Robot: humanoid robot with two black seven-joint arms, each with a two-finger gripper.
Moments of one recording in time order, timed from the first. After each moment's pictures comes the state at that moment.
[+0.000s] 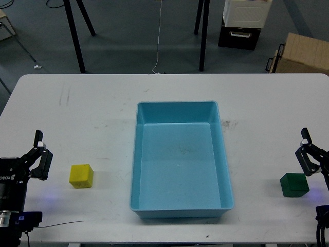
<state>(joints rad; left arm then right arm) 0.44 0.16 -1.44 -1.77 -0.29 -0.49 -0.12 -0.41 -0.13 1.62 1.66 0.30 0.42 -0.10</state>
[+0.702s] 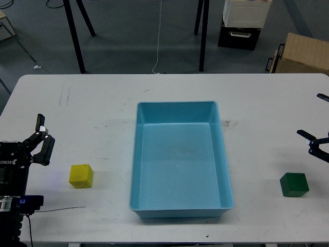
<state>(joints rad) 0.35 0.17 -1.44 -1.76 -0.25 -0.49 -0.12 0.09 -1.04 1.16 1.60 -0.18 0.34 -0.32</state>
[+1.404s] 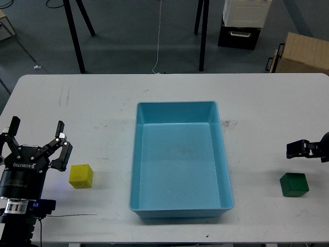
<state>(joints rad) 0.33 0.15 -1.37 -1.71 -0.20 -0.49 -0.12 1.15 -1.02 -0.18 1.60 -0.98 0.49 -0.49</state>
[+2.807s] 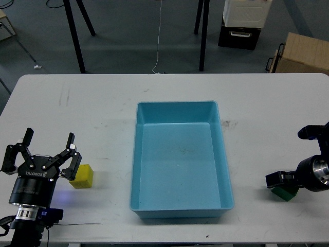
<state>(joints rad) 0.33 0.14 -1.32 -1.65 -0.19 -0.49 -0.13 1.03 -0.92 -0.13 1.63 -0.92 0.44 -0.49</state>
